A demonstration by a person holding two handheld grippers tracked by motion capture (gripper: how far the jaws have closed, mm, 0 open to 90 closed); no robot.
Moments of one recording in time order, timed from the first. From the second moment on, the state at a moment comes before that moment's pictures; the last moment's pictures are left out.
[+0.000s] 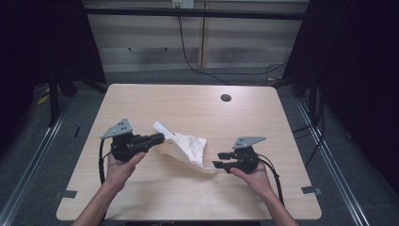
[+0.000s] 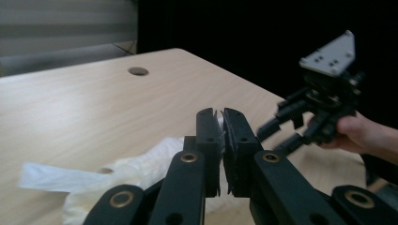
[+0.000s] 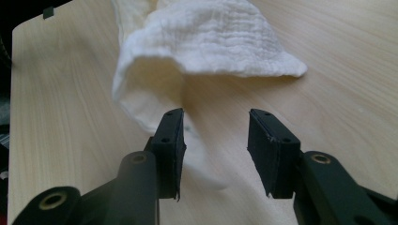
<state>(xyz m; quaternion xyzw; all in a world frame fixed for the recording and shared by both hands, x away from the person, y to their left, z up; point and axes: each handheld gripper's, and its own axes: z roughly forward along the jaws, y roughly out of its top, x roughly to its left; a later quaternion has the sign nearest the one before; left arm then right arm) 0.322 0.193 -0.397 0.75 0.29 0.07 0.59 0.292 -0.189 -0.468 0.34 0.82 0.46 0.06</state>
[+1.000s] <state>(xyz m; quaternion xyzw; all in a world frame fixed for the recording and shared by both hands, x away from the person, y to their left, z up) 0.352 0.212 -0.466 0.78 0.36 0.06 0.52 0.265 -0.136 -0.485 0.22 0.87 0.44 -0.01</state>
